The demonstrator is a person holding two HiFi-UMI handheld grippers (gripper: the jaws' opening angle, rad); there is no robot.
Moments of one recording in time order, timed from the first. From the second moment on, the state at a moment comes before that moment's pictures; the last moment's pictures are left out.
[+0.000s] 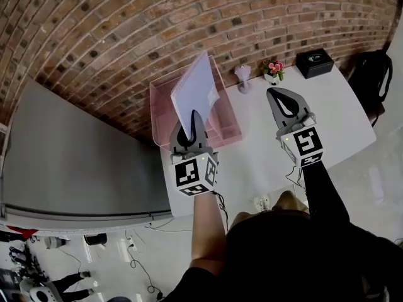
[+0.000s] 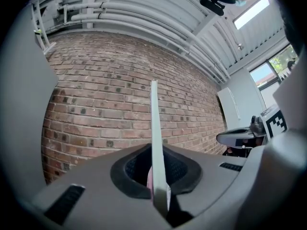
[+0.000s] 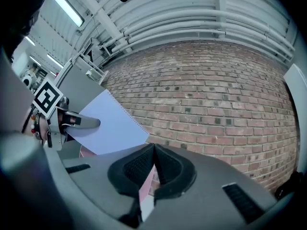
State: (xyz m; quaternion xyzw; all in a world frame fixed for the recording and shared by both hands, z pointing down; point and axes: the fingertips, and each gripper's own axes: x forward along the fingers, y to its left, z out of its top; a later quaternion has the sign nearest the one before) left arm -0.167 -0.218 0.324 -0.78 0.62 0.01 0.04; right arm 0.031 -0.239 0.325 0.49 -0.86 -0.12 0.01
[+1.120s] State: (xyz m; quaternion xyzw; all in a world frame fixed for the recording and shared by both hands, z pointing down) left arm -0.182 -0.297 0.379 -0.73 0.68 -0.07 -0.03; right arm 0.033 -0.333 0.363 0.45 -0.89 -0.06 0.00
